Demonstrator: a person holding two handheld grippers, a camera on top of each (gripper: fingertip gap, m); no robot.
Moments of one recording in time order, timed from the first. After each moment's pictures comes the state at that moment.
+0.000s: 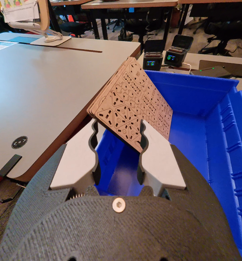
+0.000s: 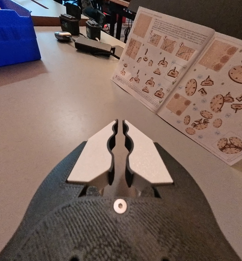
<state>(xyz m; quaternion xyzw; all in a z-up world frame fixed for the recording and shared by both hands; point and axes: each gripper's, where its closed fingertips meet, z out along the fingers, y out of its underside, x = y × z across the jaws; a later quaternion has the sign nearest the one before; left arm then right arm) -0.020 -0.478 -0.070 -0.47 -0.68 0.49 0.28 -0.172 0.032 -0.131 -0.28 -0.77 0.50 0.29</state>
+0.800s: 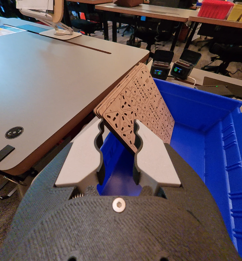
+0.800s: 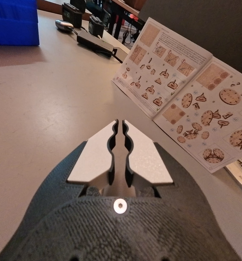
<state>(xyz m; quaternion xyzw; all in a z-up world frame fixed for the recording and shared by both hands) -0.021 -0.490 -0.069 -0.40 -0.71 0.49 0.31 -0.165 0.025 -0.128 -0.22 -0.78 0.47 0.35</state>
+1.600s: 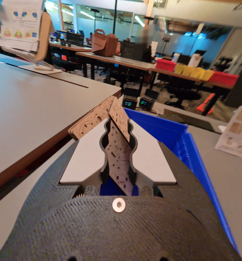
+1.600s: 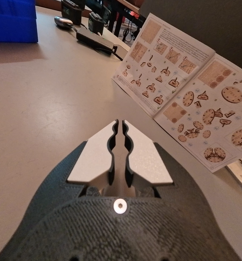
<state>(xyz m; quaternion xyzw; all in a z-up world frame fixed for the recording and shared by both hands) -0.035 -0.453 -0.025 -0.38 -0.63 0.52 0.44 -0.165 0.025 -0.132 -0.22 -0.78 0.47 0.35</state>
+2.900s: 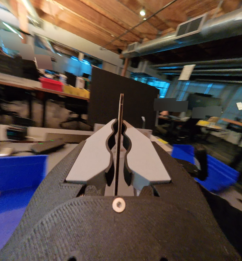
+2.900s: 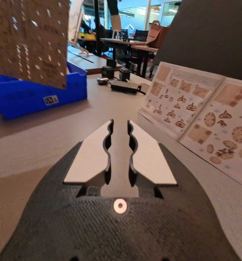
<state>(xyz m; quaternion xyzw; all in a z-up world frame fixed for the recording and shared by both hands) -0.033 -0.204 0.101 -0.47 -0.42 0.34 0.70 -0.129 0.004 -0.073 -0.22 -0.72 0.62 0.22</state>
